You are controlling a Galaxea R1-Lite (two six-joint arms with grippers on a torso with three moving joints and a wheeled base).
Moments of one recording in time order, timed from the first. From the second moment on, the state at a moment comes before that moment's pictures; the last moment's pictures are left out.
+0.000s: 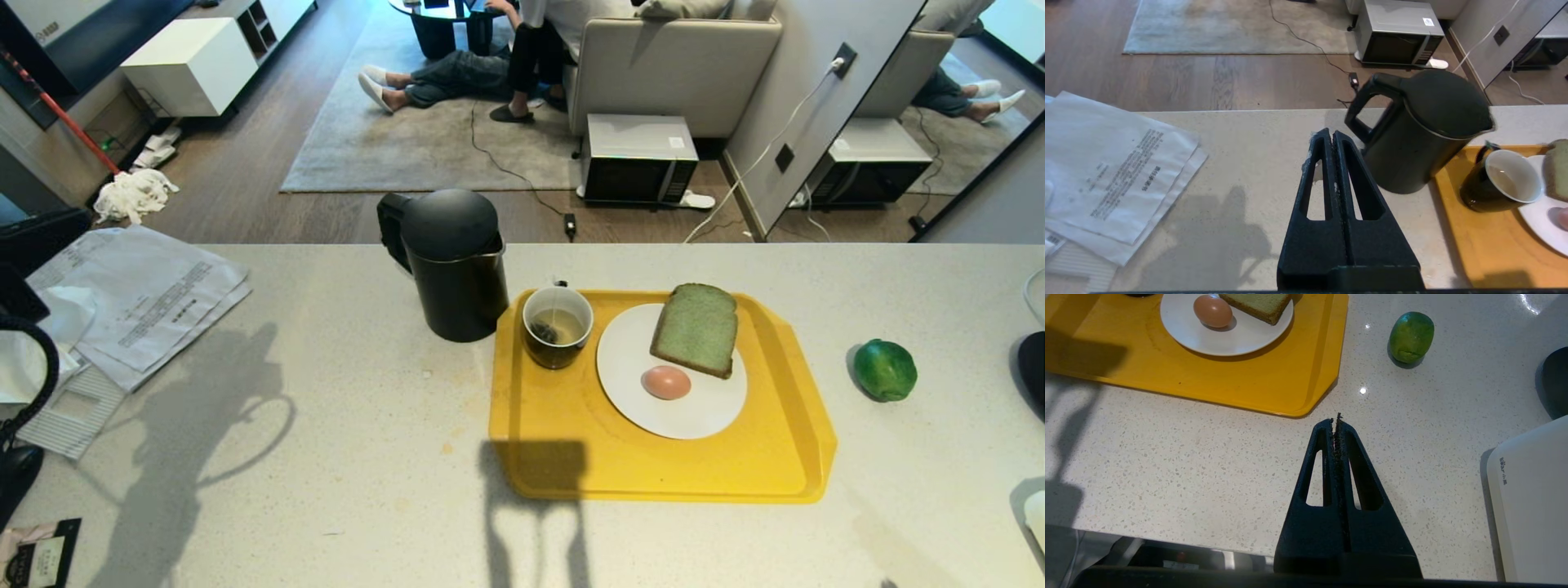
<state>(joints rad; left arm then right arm) 0.17 1.11 -0.70 -0.54 -0.31 -0.06 0.00 0.00 0.00 0.00 0.04 -0.08</state>
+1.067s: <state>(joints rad) 0.38 1.40 -0.43 -0.92 -0.55 0.10 0.00 0.00 0.00 0.00 0.04 -0.08</state>
